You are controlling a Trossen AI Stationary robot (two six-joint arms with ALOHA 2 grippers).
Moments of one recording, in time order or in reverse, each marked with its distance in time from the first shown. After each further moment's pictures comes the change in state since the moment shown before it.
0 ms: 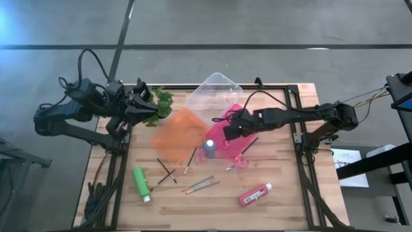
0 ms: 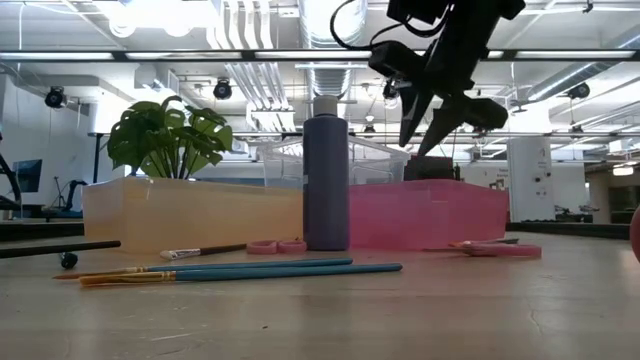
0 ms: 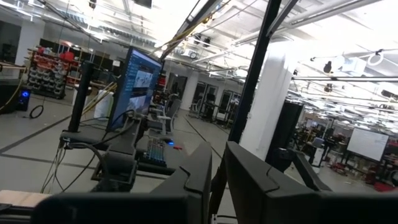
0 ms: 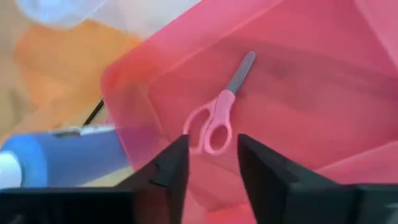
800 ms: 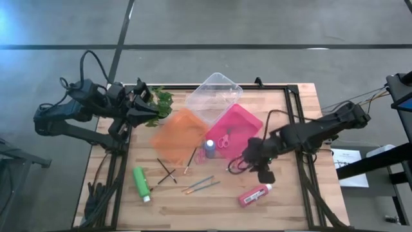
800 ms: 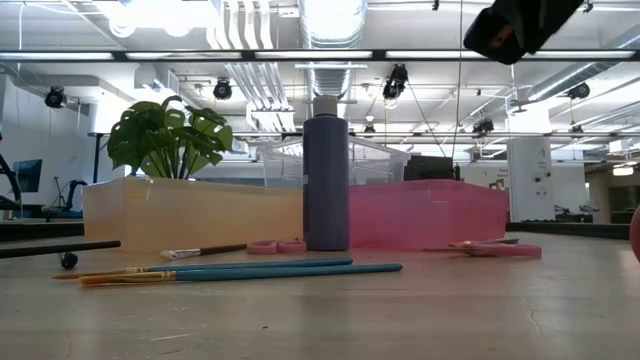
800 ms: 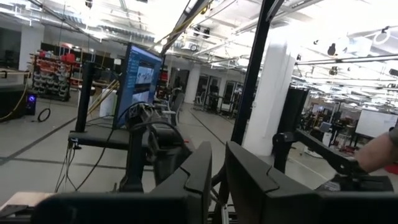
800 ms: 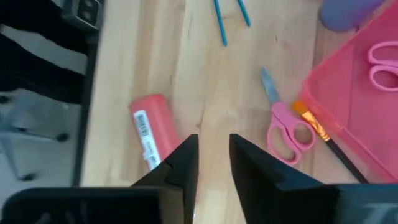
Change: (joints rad) left arm 0.000 0.000 0.000 -0.043 0.009 0.079; right arm 0.391 -0.133 0.059 -0.178 -0.319 -0.857
